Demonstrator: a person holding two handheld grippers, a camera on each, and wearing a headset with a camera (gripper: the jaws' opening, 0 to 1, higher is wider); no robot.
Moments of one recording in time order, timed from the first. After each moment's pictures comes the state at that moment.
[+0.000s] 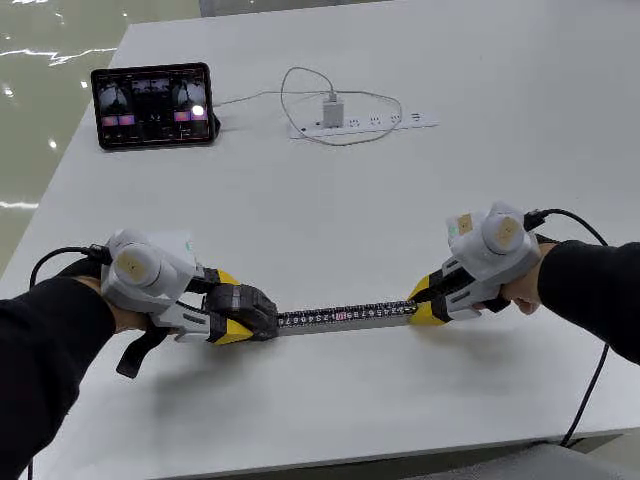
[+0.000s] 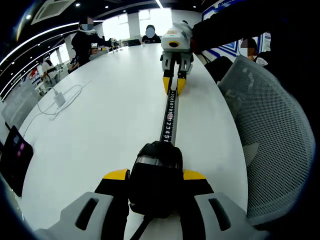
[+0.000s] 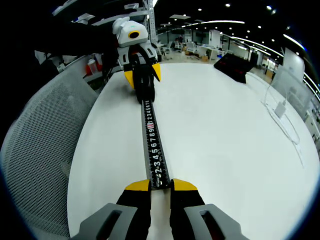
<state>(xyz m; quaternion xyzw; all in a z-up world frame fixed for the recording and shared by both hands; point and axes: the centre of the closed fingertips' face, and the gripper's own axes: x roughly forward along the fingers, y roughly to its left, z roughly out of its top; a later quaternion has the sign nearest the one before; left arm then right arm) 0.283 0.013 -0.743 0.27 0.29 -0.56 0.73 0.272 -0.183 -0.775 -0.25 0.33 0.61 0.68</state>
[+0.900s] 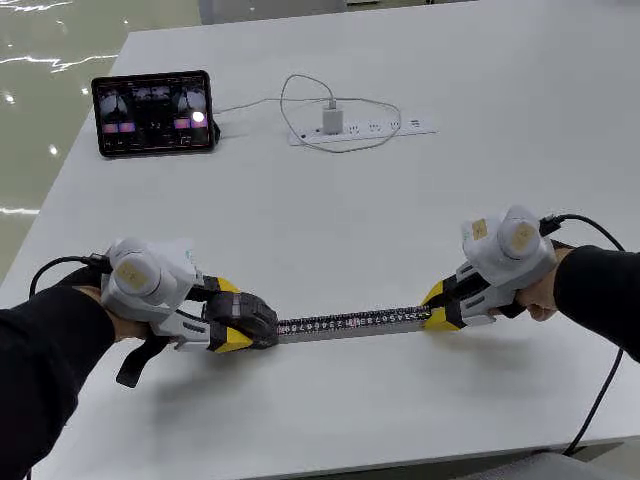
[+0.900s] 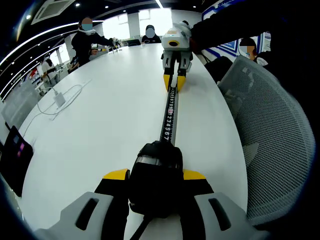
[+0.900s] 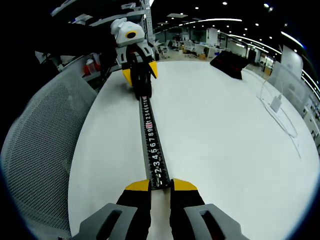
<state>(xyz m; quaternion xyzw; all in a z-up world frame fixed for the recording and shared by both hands) 0.283 0.013 -0.744 0.27 0.29 -0.56 0.73 0.273 -0.199 -0.775 -0.25 0.34 0.60 0.68</state>
